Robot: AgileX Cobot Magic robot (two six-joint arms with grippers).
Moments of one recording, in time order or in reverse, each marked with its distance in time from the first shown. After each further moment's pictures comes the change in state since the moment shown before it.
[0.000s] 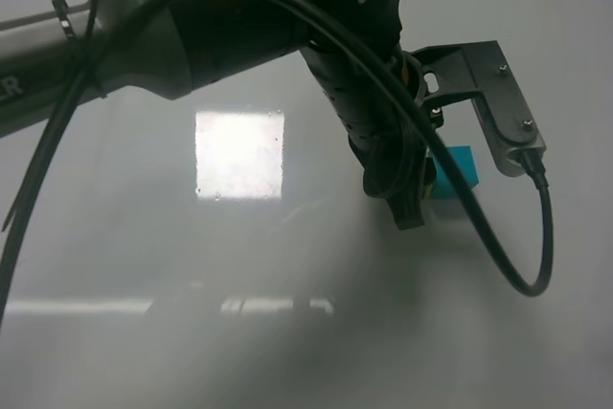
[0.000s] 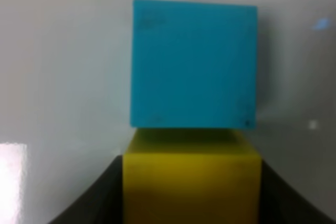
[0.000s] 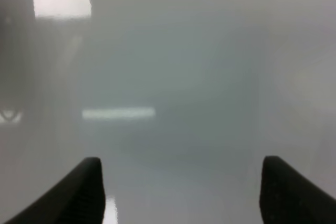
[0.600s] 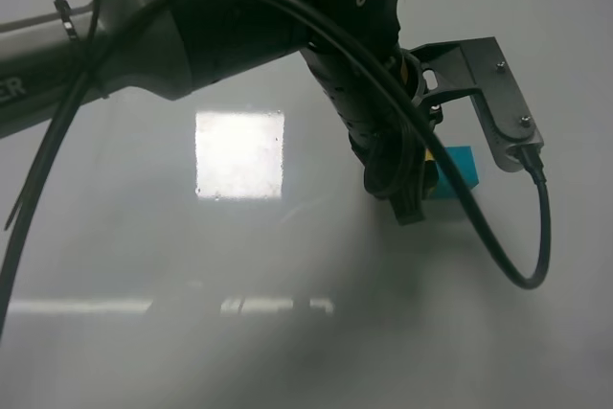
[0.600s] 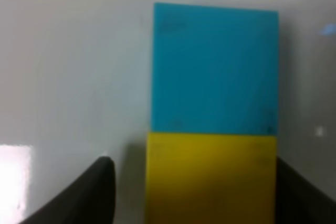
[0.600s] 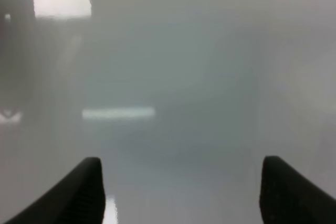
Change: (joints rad) left arm 0.001 0.001 0.000 0.009 -0.027 -0.005; right arm 0.000 0.000 0.000 0.000 0.000 0.000
